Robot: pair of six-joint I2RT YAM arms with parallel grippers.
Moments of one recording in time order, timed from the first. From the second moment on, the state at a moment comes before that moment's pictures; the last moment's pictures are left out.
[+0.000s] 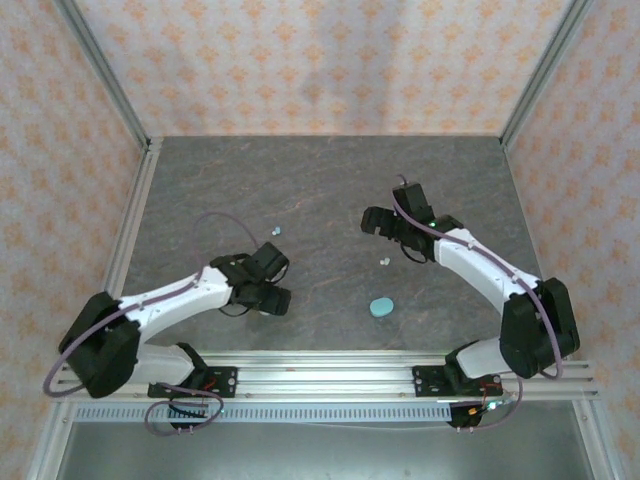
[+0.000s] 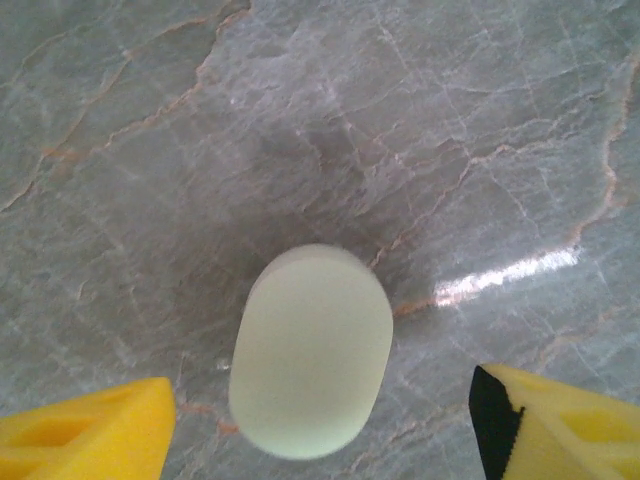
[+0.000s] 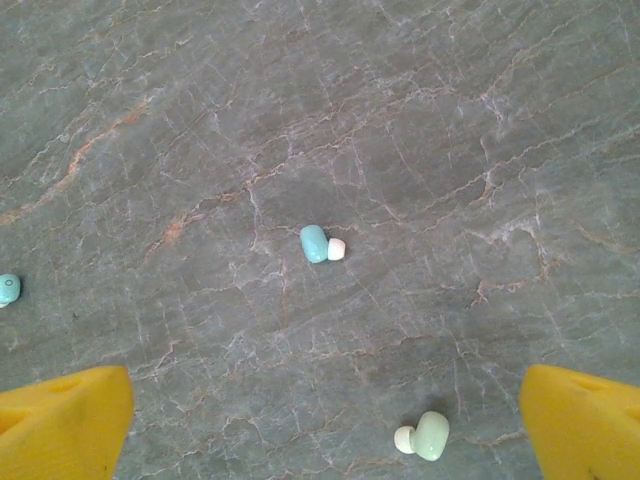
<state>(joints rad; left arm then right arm) -0.69 1.34 0.75 -0.75 -0.08 -0.48 0.43 1.39 0.97 -0.44 0.05 0.58</state>
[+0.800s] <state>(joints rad) -0.73 1.45 0.77 -0.73 -0.10 -0.36 0.43 1.45 1.08 -0.55 -0.14 0.59</state>
